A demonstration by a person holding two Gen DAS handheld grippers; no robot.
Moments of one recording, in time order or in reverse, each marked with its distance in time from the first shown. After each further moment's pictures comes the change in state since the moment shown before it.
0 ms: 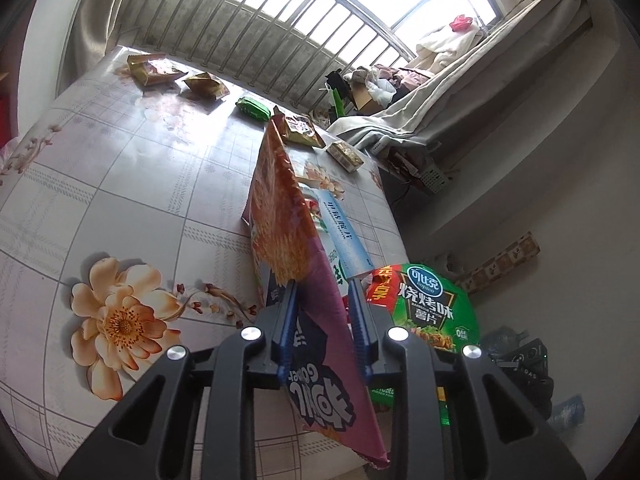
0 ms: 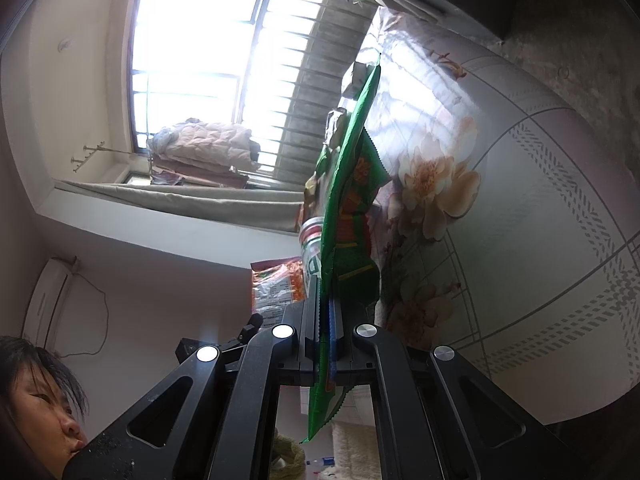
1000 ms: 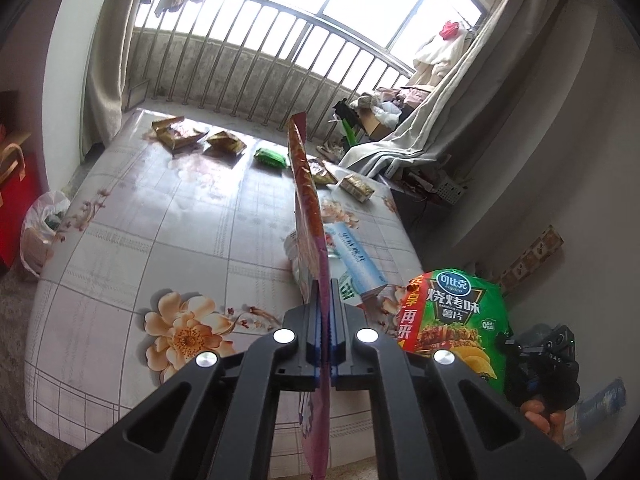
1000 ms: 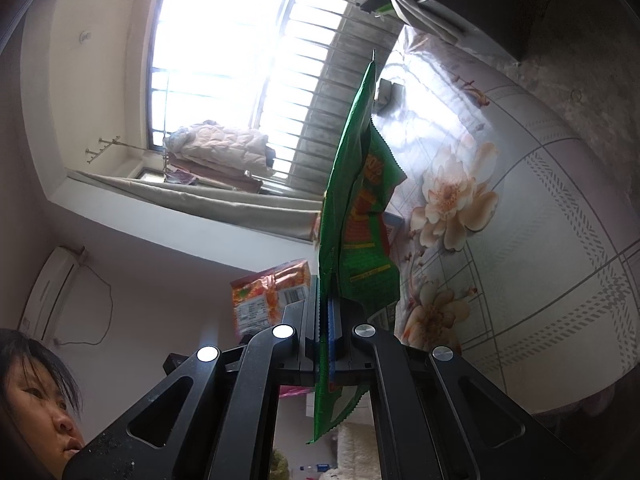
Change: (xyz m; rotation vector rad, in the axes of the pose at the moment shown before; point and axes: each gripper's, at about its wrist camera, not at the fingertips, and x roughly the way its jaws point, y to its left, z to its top) left arm -0.062 -0.022 0.002 0.123 -0.118 0.111; right arm -0.024 0.019 -0.006 -0.069 -0.046 0.045
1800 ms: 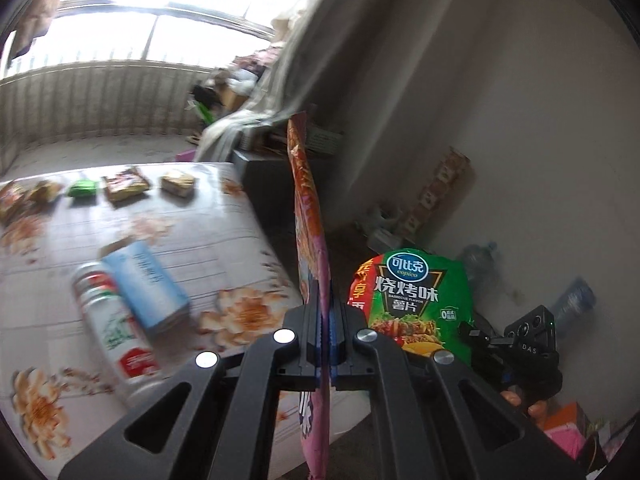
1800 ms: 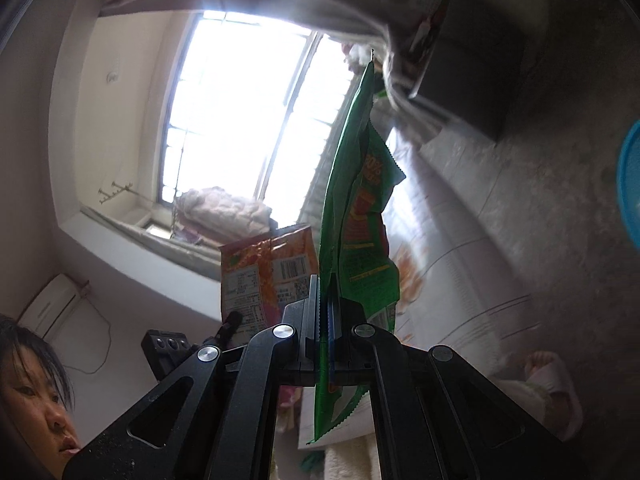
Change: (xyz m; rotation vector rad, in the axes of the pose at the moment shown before) left arm 0.083 -0.189 0.001 0.332 0.148 -0.359; right arm -0.152 -0.011 0.002 -0.029 -0.325 -0.038
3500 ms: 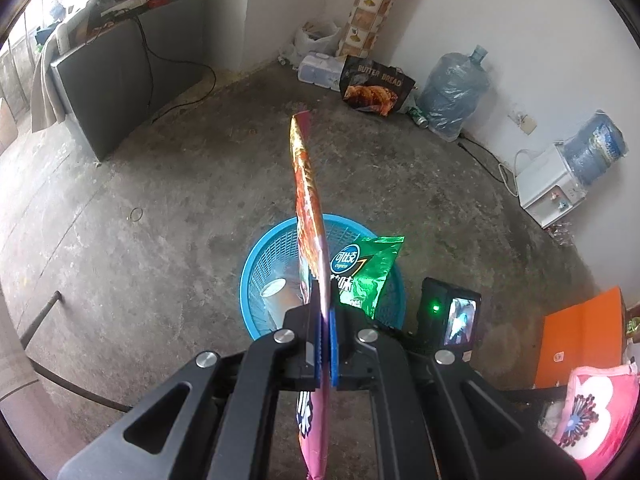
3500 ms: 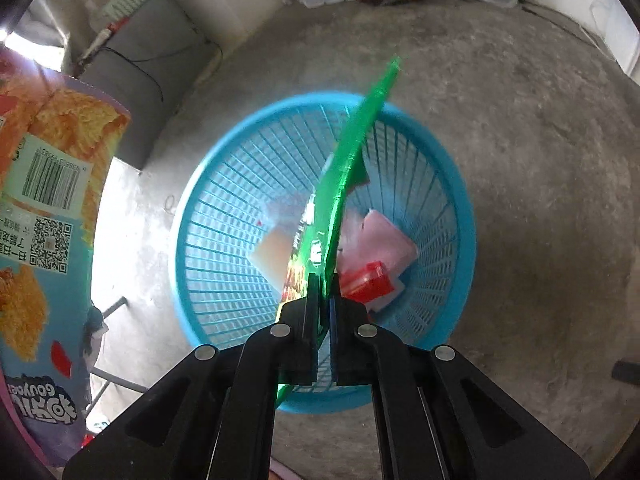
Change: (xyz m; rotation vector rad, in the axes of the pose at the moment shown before) left arm 0.411 -0.197 -0.111 0.295 0.571 -0.039; right arm -0.025 -0.321 0.051 0.128 -0.040 -1.081
